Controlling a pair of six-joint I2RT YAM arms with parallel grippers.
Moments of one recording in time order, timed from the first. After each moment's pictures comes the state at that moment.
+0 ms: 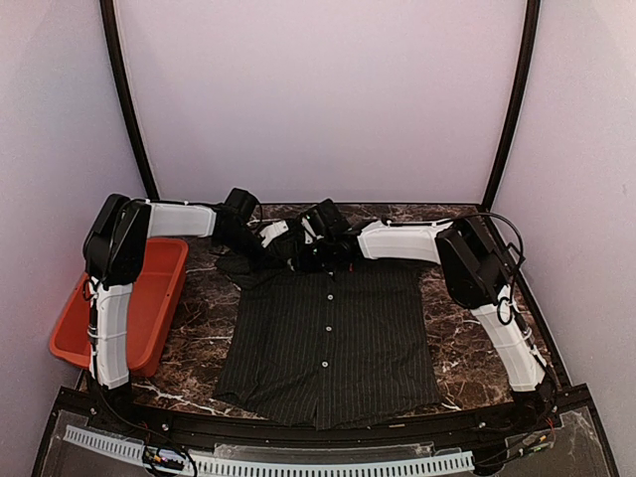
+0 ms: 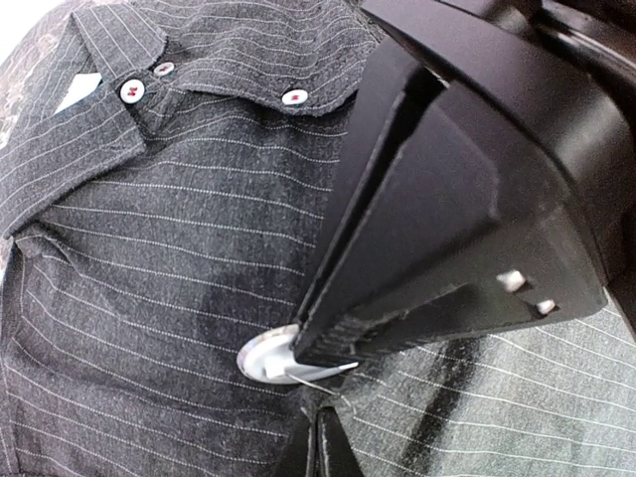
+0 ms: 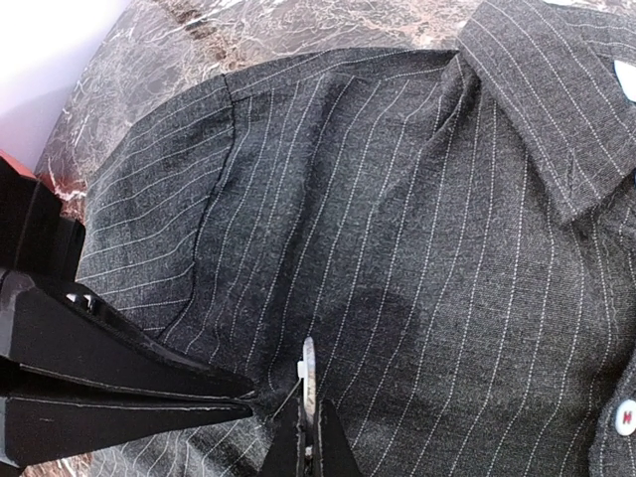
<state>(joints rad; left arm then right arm) -0.43 2.17 1.57 -0.43 0.52 0.63 0.81 2.44 1.95 -0.26 -0.14 0.51</state>
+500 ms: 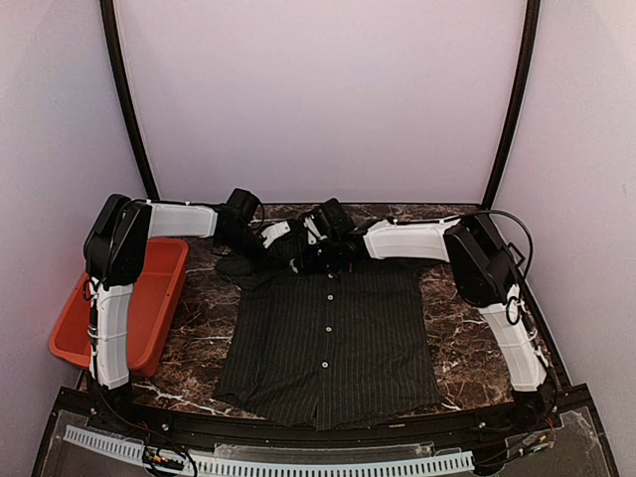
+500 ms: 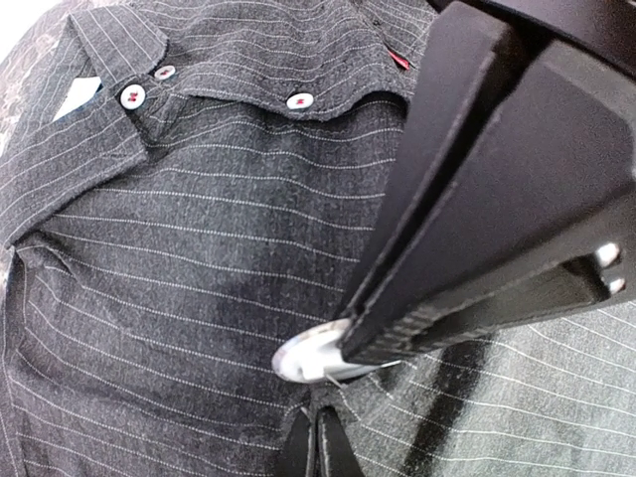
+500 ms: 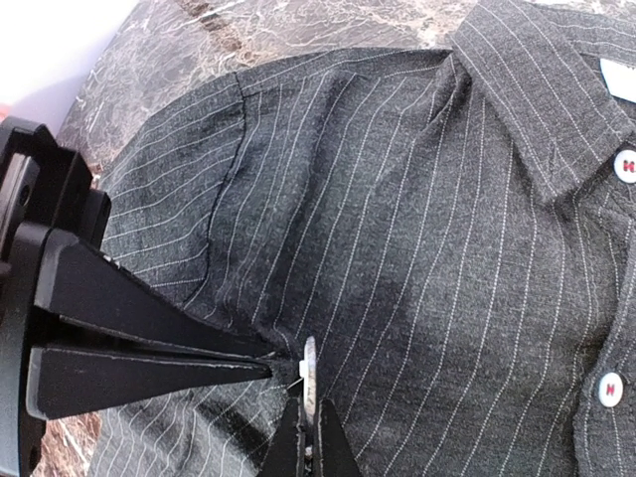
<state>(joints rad) -0.43 2.17 1.57 -0.43 0.50 0.62 0.81 2.37 1.86 -0.23 -0.16 0.49</state>
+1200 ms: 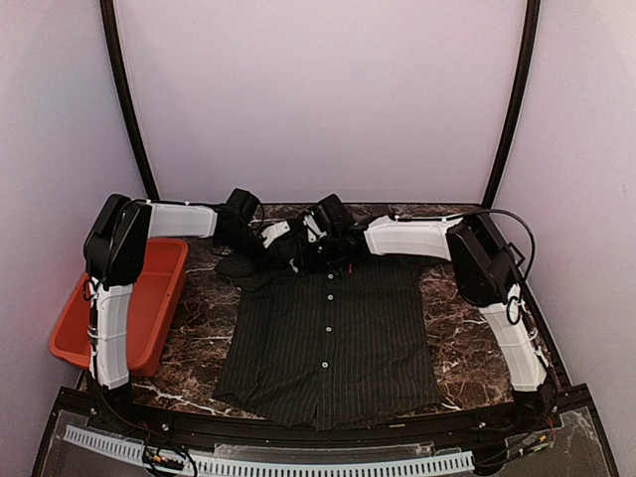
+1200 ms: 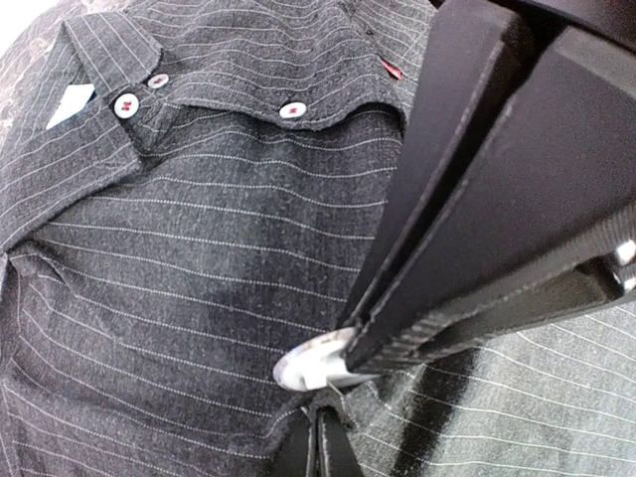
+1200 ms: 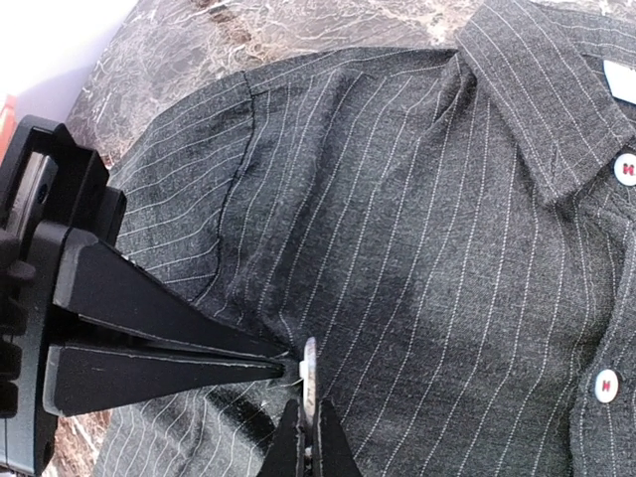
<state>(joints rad) -0.44 2.17 1.57 -0.43 0.52 0.62 0.80 2.36 1.89 -0.29 -0.19 0.48</state>
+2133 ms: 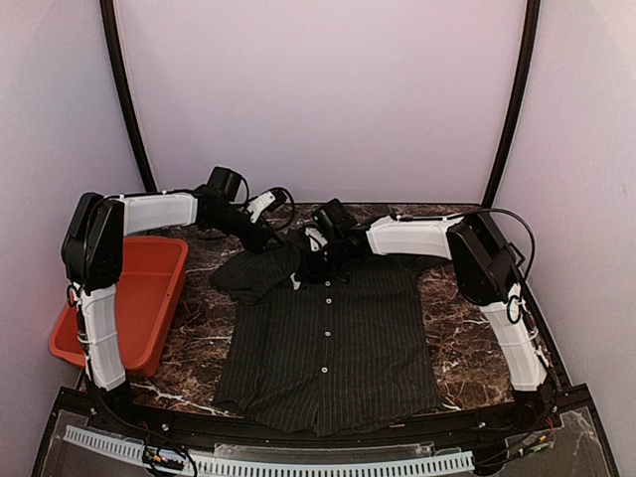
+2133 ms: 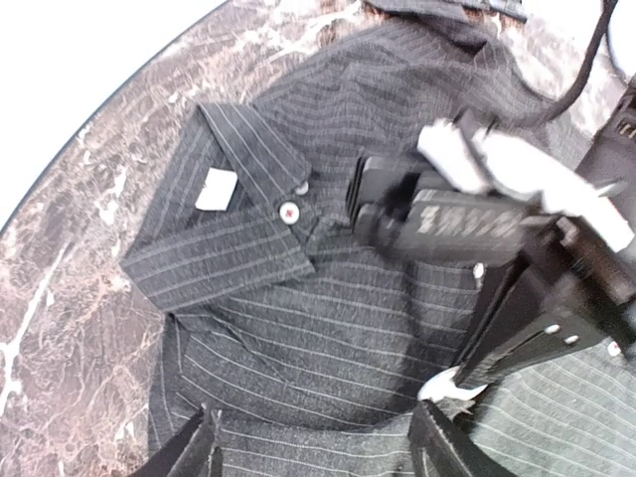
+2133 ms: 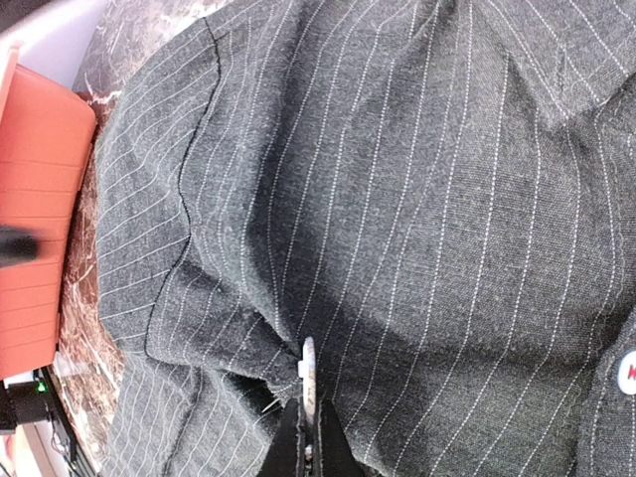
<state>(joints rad) -0.39 2.03 1.55 -0.36 0.51 0.46 0.78 2.36 1.87 -0.39 -0.37 0.52</state>
